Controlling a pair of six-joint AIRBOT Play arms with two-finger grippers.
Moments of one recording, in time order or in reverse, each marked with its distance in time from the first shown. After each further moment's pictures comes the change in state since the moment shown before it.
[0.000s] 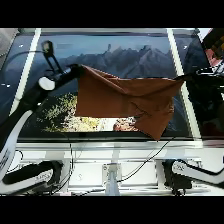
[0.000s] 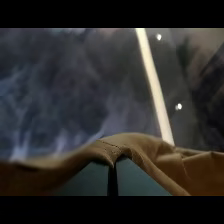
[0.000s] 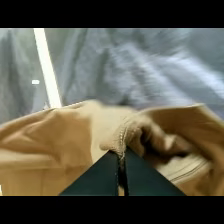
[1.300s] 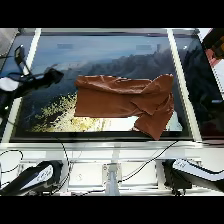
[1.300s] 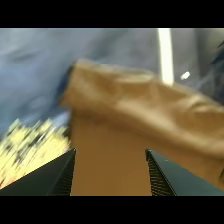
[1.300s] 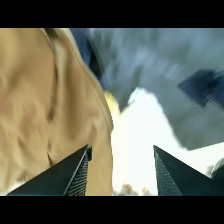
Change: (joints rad) left arm 0.402 0.269 -0.071 0.100 -0.557 -0.031; right arm -0.390 0.083 -0.276 -0.175 0.227 -0.197
